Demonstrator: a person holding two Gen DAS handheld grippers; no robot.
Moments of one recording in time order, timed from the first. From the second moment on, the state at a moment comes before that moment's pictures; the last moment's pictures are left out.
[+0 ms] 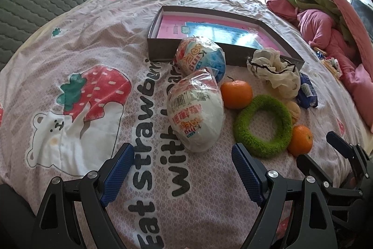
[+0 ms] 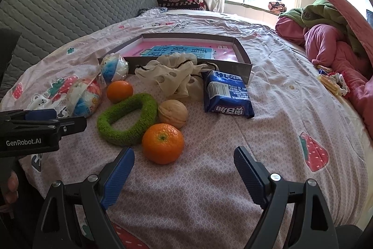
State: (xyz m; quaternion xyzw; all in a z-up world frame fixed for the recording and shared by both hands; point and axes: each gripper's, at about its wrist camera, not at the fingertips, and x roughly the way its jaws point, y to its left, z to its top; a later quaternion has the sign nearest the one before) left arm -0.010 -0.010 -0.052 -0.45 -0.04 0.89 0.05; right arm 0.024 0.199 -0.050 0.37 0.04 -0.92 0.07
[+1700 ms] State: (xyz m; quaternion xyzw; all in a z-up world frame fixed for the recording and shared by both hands) left arm -0.041 0.004 -0.054 -0.43 -0.02 0.90 0.07; right arm 0.015 0.196 -0.050 0.37 0.03 -0.92 0.10
